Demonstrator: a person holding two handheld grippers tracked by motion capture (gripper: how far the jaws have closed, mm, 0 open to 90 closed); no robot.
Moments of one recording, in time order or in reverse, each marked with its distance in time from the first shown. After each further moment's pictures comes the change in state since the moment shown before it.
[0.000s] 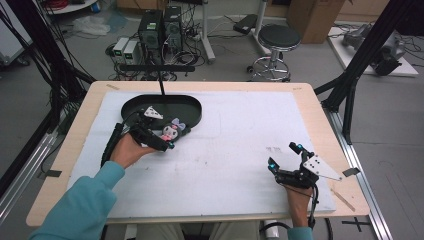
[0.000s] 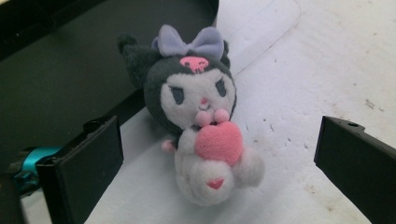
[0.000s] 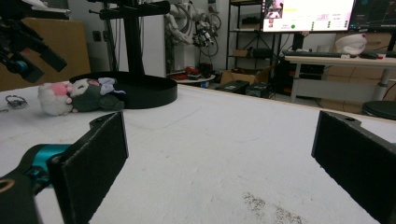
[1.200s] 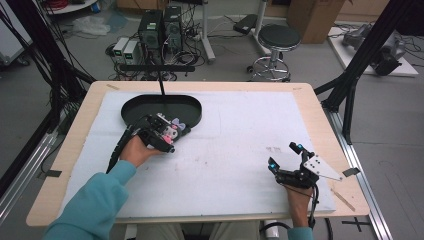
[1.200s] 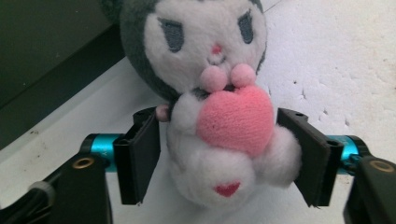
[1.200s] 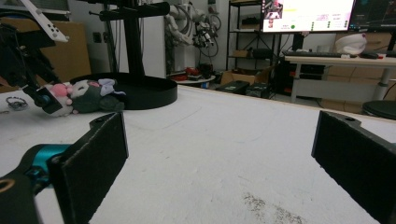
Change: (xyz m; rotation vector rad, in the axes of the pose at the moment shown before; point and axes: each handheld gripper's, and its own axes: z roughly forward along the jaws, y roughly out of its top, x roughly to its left) left arm -0.002 -0.002 0.033 0.230 0.023 -0.051; right arm -0.001 0.000 0.000 -0.003 0.000 0.000
